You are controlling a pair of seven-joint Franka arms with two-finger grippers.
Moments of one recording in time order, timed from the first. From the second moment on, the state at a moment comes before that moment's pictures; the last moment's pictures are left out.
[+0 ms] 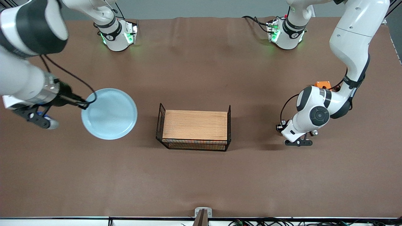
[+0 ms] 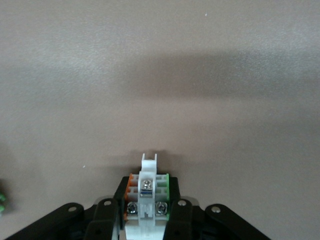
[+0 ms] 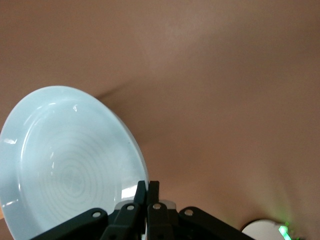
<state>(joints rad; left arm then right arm) 0.11 0.61 -0.31 -1.91 0.24 2.38 -0.31 0.17 0.30 -0.07 -1.31 0.09 1.46 0.51</state>
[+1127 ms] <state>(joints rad) 0.15 0.41 -0.31 -1.86 0.25 2.24 -0.29 -0.31 0.54 -0.07 -1.72 0.35 2.12 -0.64</state>
